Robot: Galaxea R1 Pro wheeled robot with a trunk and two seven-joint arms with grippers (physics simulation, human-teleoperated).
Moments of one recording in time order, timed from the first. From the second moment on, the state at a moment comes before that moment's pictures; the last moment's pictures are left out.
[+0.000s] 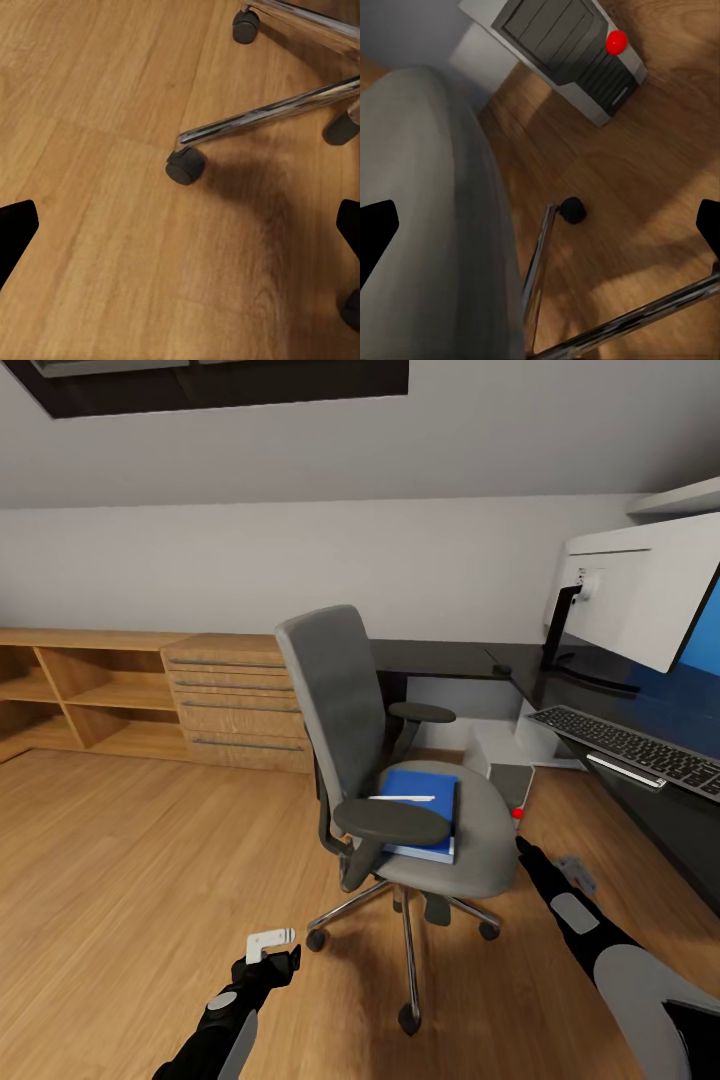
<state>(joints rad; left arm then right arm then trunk) -0.34 -0.11 -0.01 -0.78 0.11 0.13 0.07 -0.82 -0.18 -0.23 -0.25 -0.82 -0.09 0.18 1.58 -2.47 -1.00</state>
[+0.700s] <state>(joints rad) -0.34 -0.11 -0.01 -0.78 0.11 0.13 0.07 -0.82 -0.18 -0.24 -0.25 -0.82 -0.09 0.18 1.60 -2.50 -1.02</state>
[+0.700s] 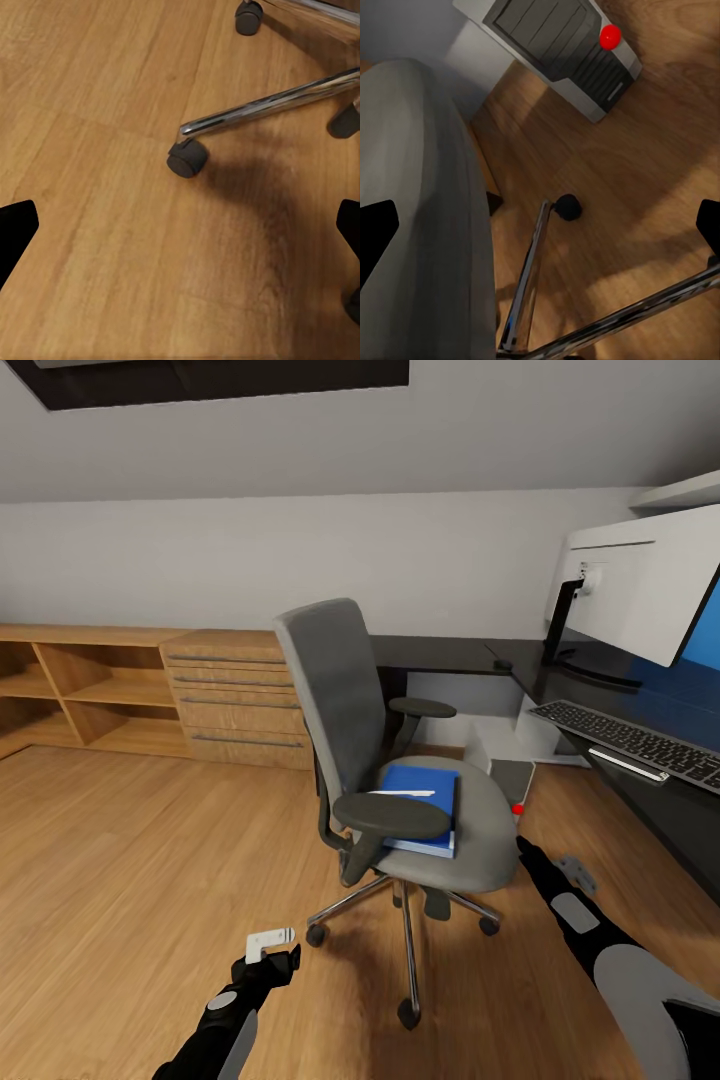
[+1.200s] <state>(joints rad) -0.34 -0.11 -0.01 -0.78 0.11 0.13 0.07 -0.82 -0.18 -0.22 -0.26 -0.82 -0.10 0.18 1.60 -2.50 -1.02</state>
